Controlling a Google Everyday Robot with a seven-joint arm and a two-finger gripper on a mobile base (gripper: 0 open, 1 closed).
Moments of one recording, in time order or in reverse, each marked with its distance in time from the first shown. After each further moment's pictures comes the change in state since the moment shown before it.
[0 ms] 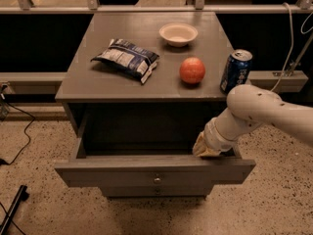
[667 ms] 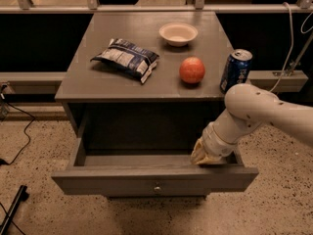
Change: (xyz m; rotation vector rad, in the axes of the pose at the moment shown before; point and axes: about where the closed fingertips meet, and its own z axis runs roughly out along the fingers) arm -0.017 0.030 -0.001 -0.115 -0.041 -0.036
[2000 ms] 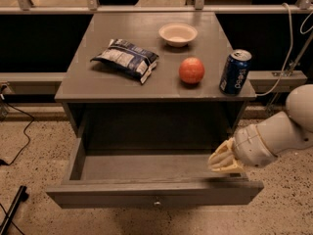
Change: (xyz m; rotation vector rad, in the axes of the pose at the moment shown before) arm -0.025 0.065 -0.084 0.093 -0.254 0.057
